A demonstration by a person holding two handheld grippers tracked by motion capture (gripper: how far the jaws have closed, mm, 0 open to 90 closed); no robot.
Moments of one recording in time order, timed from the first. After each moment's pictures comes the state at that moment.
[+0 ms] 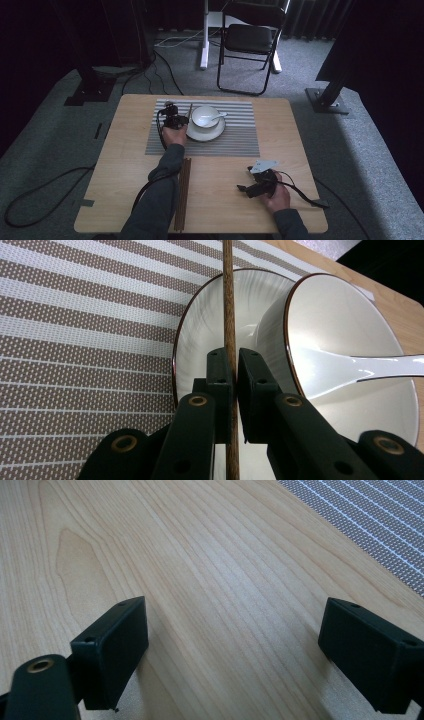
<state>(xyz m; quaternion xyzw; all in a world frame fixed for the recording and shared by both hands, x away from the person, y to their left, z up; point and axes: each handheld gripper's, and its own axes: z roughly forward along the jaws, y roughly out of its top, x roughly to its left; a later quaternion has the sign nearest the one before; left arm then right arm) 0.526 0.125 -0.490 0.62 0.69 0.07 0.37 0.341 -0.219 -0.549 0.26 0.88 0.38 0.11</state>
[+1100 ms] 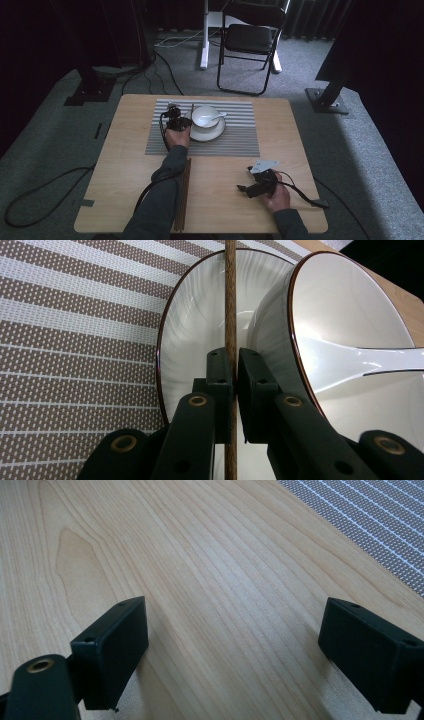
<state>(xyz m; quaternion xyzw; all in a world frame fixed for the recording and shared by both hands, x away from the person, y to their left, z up) 0.527 0.117 -0.502 0.61 0.70 0.05 0.37 0.341 -0.219 -0.549 0.26 0.88 0.37 0.11</state>
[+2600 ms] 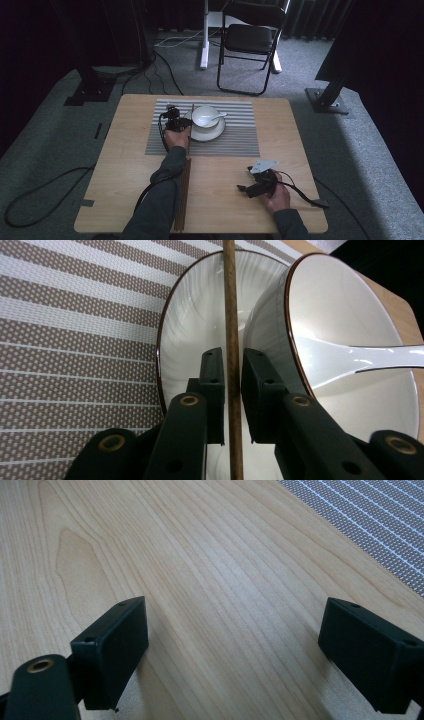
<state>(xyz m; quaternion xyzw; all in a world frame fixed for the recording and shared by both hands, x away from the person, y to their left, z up) 0.523 0.123 -0.501 0.61 0.69 0.04 0.39 0.341 -0.219 -0.549 0.26 0.88 0.37 0.11</state>
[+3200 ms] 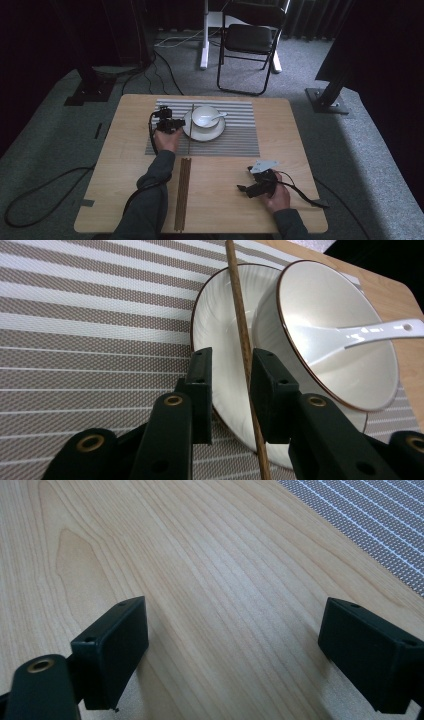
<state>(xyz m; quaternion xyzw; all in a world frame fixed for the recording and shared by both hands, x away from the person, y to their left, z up) 0.495 0.147 -0.477 0.65 0.65 0.09 0.39 0.341 -0.219 -0.549 0.26 0.88 0.38 0.11</state>
